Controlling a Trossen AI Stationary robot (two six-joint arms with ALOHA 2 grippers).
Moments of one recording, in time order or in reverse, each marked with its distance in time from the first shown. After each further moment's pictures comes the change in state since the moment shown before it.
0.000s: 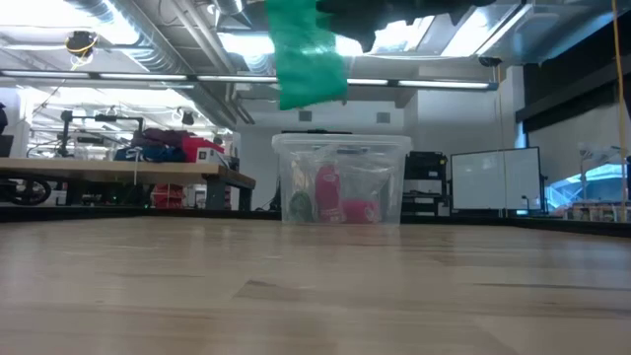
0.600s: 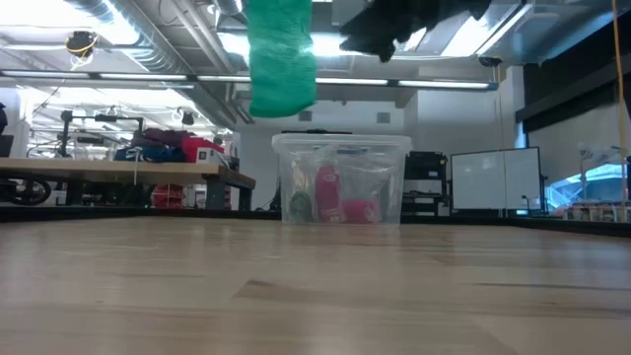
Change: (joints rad) left arm -0.001 -0.003 0.001 -0.002 -0.001 -0.030; right arm 0.010 -0.069 -0.031 -0.253 0.019 -0.111
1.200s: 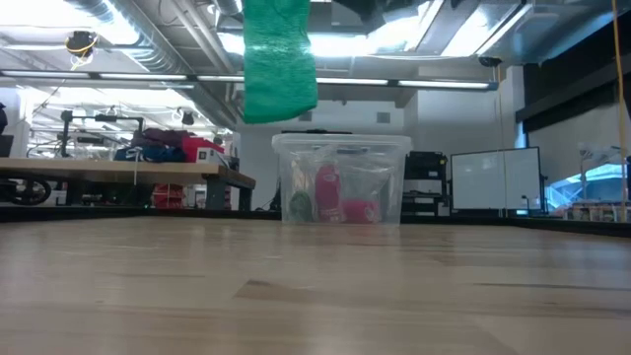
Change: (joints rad) left arm 0.000 0.000 0.000 -0.044 0.004 -0.018; right arm 0.004 0.038 0.077 0.336 -0.001 0.008
